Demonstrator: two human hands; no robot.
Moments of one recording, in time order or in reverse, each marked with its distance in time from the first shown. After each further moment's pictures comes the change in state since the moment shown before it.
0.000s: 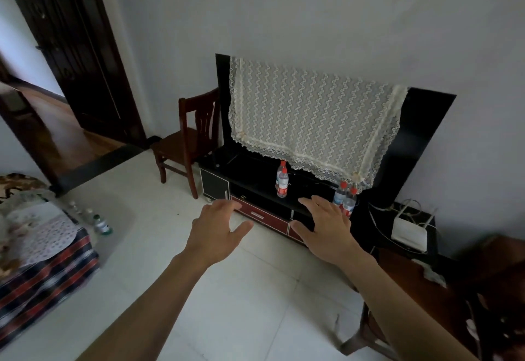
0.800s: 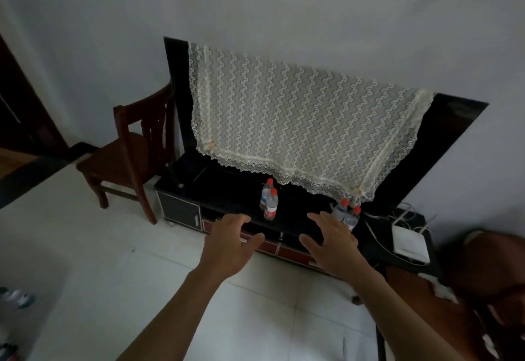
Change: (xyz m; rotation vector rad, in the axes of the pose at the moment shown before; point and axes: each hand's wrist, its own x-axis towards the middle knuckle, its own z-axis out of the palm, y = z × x) left_hand 0.334 -0.113 0.060 -0.199 -0.212 0.149; right_hand 0.297 -0.011 0.064 0.009 -0.046 0.327
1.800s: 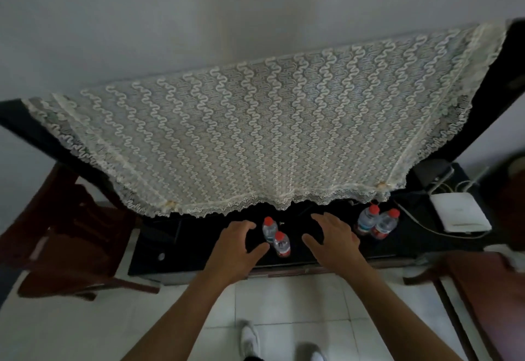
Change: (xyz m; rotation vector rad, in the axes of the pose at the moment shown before) left_hand 0.405 -0.027 0.044 0.117 -0.426 0.128; right_hand 0.352 0.050 0.028 0.276 -0.011 0.393
